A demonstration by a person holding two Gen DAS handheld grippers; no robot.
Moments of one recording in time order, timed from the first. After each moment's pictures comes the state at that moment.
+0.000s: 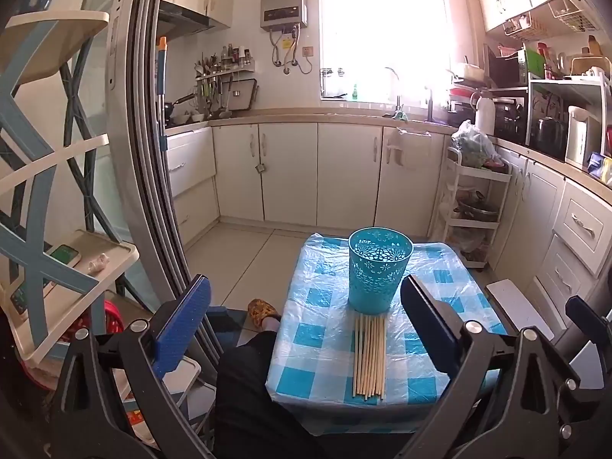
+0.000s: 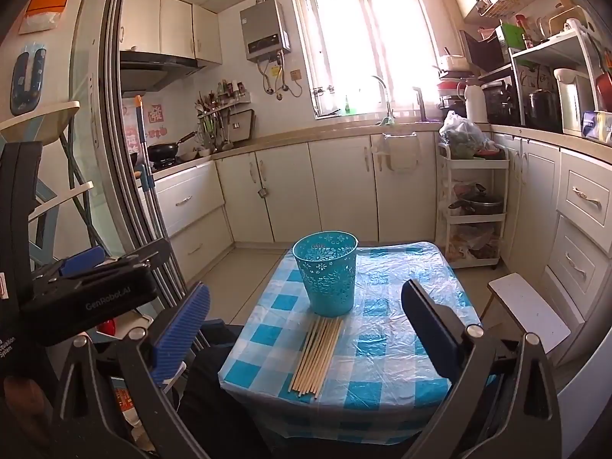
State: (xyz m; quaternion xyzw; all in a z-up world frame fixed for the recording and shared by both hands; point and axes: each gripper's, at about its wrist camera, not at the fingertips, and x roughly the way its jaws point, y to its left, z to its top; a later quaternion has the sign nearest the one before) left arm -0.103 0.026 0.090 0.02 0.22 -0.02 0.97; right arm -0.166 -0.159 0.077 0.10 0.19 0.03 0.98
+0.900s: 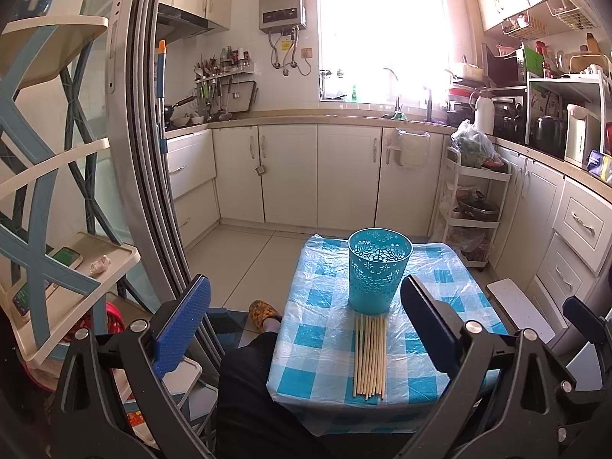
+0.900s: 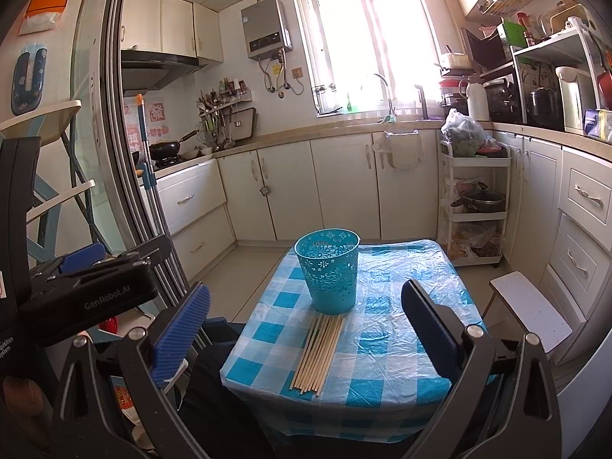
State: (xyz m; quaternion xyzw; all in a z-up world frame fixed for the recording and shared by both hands) left arm -0.104 0.025 0.089 0.02 0.23 -0.02 0.97; right arm -0.165 -0.158 0.076 0.10 0.20 0.03 0.98
